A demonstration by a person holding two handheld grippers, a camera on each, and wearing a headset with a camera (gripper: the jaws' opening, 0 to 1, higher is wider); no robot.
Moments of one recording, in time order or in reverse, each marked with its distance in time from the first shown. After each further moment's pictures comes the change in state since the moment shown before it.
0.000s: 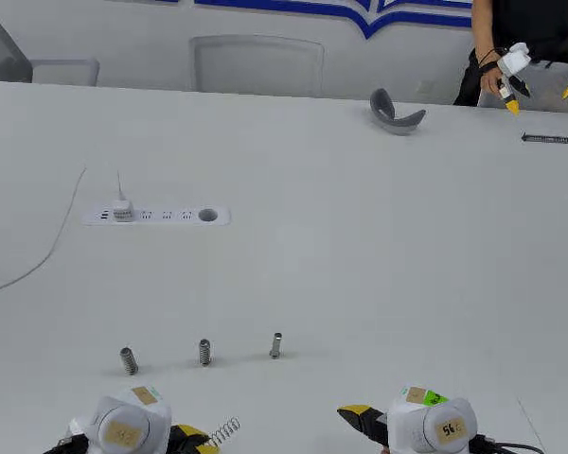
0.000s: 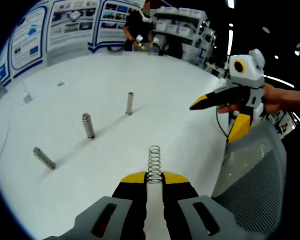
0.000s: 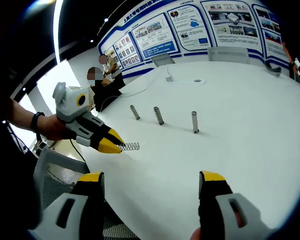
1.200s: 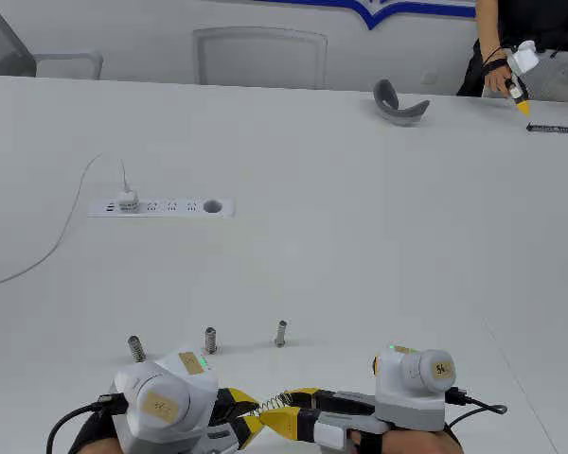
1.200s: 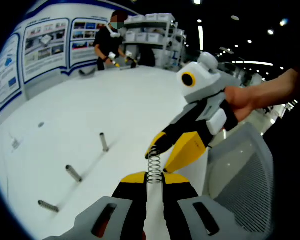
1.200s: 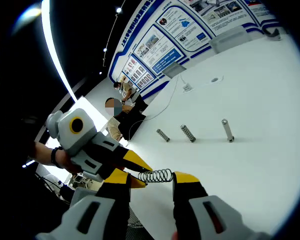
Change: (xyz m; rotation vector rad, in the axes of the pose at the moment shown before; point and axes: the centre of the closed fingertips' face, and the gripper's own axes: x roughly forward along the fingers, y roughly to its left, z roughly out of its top) left arm -0.003 -0.042 0.060 0.198 -0.076 -0.120; right arm 0.022 0.037 0.047 0.267 -0.155 0.285
